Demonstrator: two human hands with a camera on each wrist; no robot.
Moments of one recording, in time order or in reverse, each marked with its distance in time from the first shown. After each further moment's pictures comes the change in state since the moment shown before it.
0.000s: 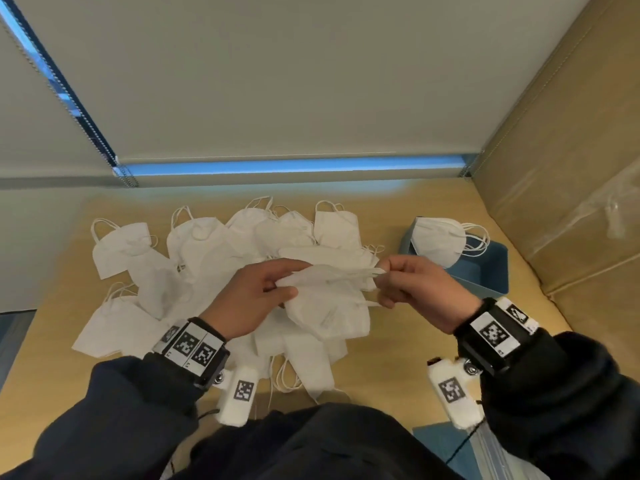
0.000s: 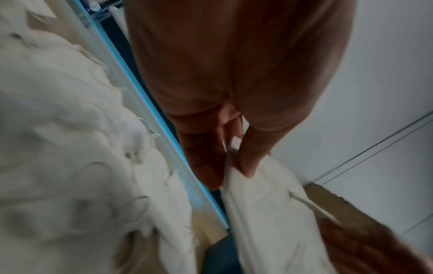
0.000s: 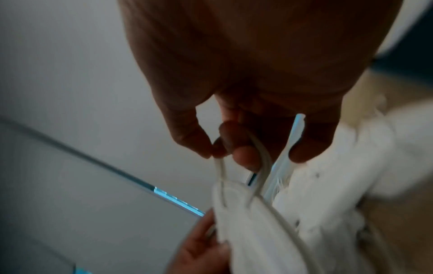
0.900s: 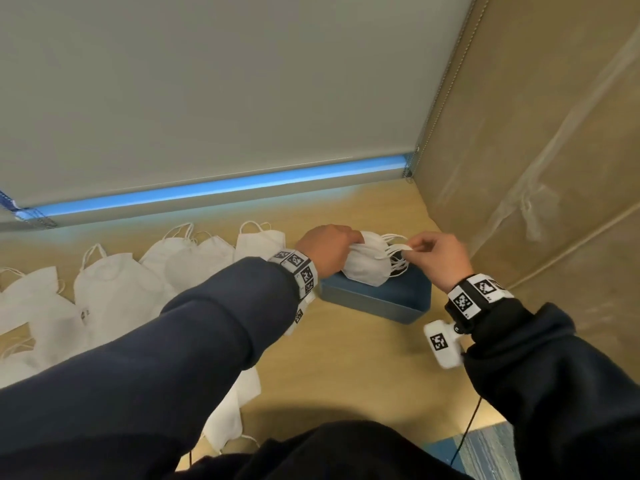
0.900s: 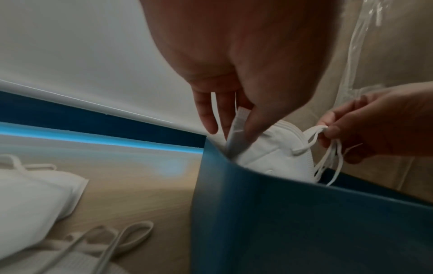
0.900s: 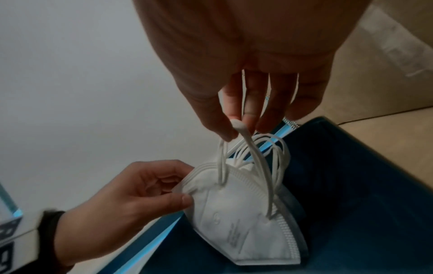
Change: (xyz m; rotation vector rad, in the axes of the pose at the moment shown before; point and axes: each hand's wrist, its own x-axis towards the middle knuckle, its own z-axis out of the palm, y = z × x) left_hand 0.256 0.043 0.223 1.112 -0.264 0.310; right_hand 0.034 0.051 -0.259 -0.560 0.660 -0.067
